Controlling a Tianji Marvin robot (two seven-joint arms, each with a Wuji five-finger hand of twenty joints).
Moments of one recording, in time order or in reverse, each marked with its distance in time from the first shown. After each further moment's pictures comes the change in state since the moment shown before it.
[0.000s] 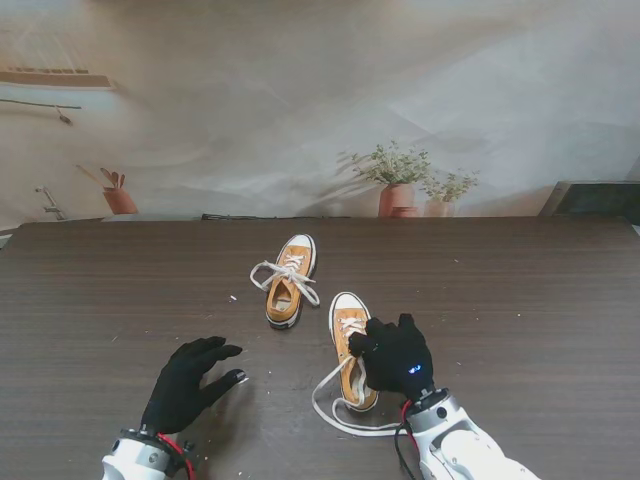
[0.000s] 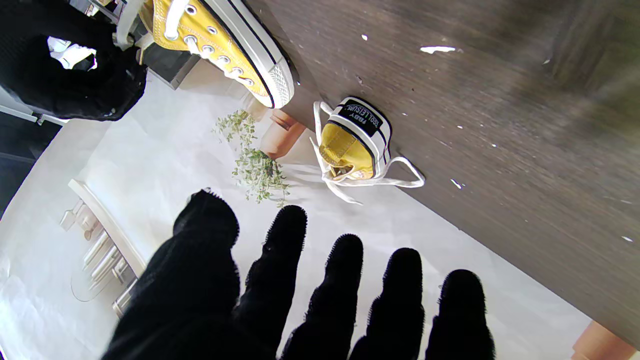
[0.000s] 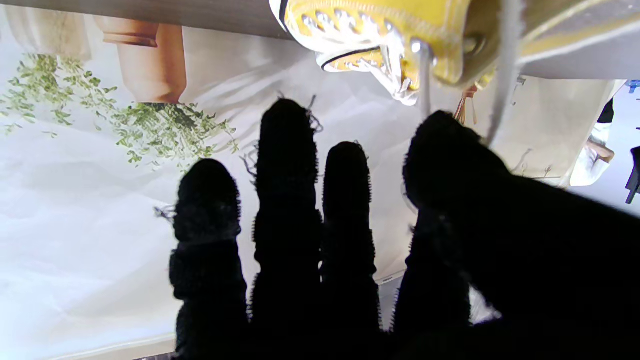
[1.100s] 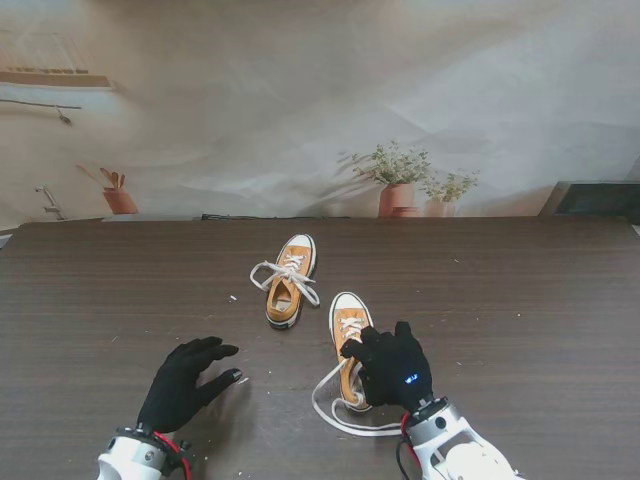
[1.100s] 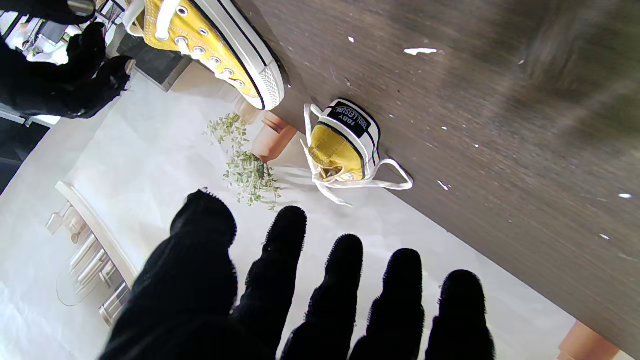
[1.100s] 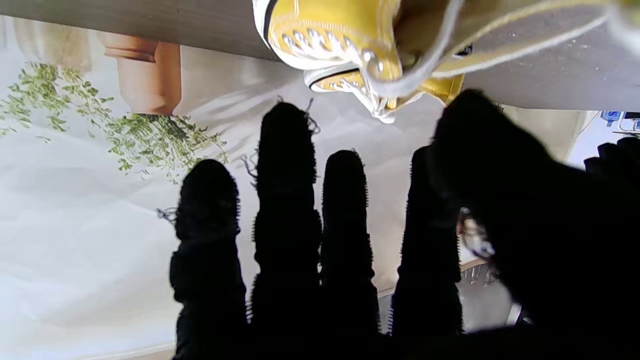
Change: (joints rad) left arm 0.010 0.001 -0.020 -0.016 -0.019 0.020 -0.038; right arm -0.093 0.023 0.042 -0.133 -0.075 0.012 0.141; left_hand -0.011 0.000 -0.001 0.000 0.000 0.000 -0.010 -0.012 0.000 0.000 0.000 0.000 0.000 0.000 -0.007 0.000 -0.002 0.000 0.000 0.001; right_hand -0.062 -0.123 -0.016 0.071 -0.147 0.099 -0.224 0.051 -0.079 0.011 -0.024 0.016 -0.030 0.008 -0.049 0.021 -0.049 0.007 -0.037 -0.001
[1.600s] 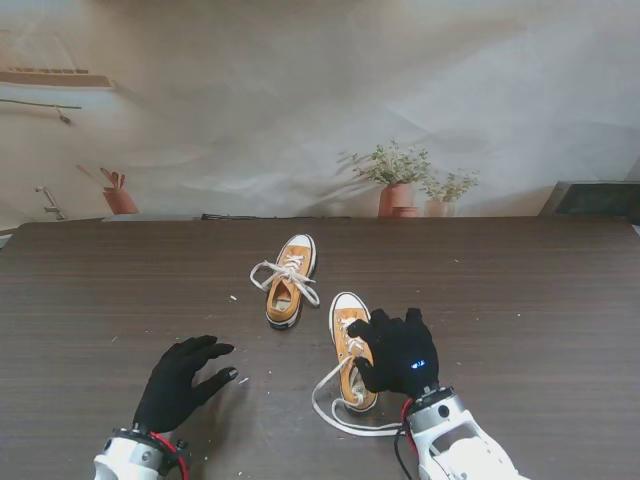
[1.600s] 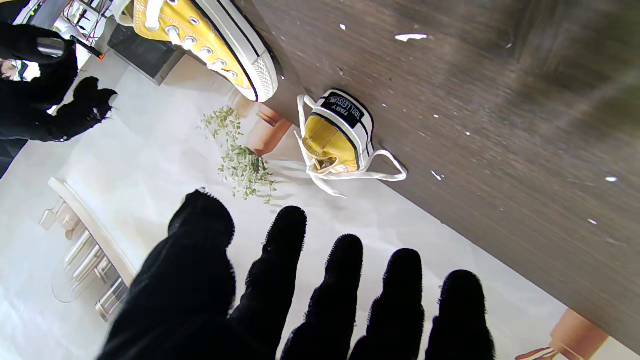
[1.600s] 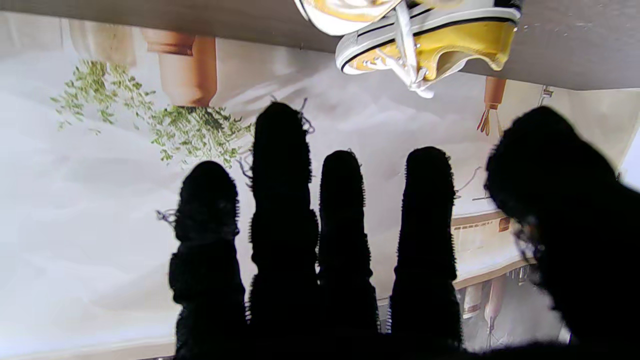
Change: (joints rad) left arm 0.010 -0.003 -0.011 -0.009 0.005 0.012 0.013; right arm -0.054 -0.019 0.059 -0.131 0.018 0.077 0.111; left_hand -0.010 0.000 0.000 0.000 0.000 0.000 0.000 0.000 0.000 0.000 0.000 0.000 0.000 0.000 0.000 0.000 0.000 0.000 0.000 0.000; right_hand -0.178 0.138 -0.098 0.020 -0.002 0.043 -0.092 -0.061 -0.005 0.022 0.010 0.000 0.001 0.026 0.012 0.000 -0.021 0.010 0.004 0.000
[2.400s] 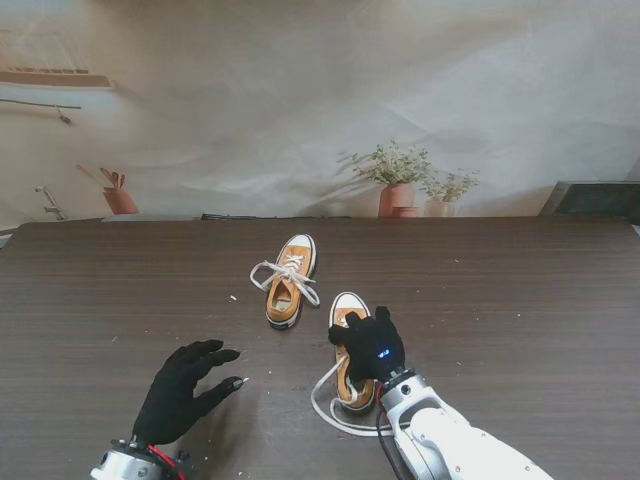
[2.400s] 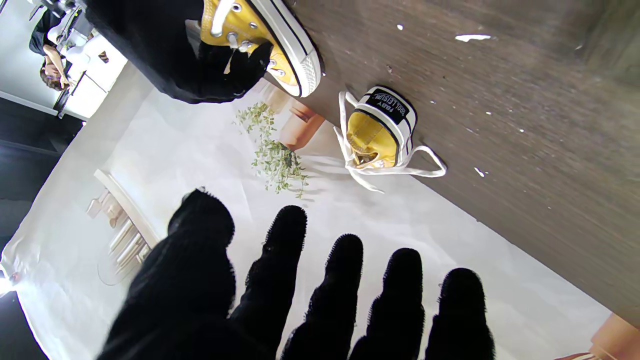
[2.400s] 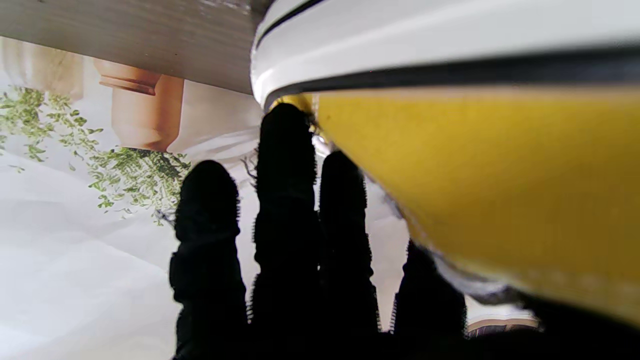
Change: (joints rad) left arm 0.064 -0.003 -0.011 -0.053 0.024 -0.079 0.030; right arm 0.385 -0.033 -0.346 0.437 0.104 0.073 -0.103; left_hand 0.000 -0.001 0.000 0.000 0.000 0.000 0.010 0.000 0.000 0.000 0.001 0.000 0.002 0.000 0.001 0.000 0.012 0.000 0.000 0.000; right_hand 0.128 -0.125 0.114 0.000 0.034 -0.100 0.086 -0.009 0.028 -0.001 0.074 0.029 0.001 -0.025 0.027 0.001 0.021 -0.003 0.010 0.000
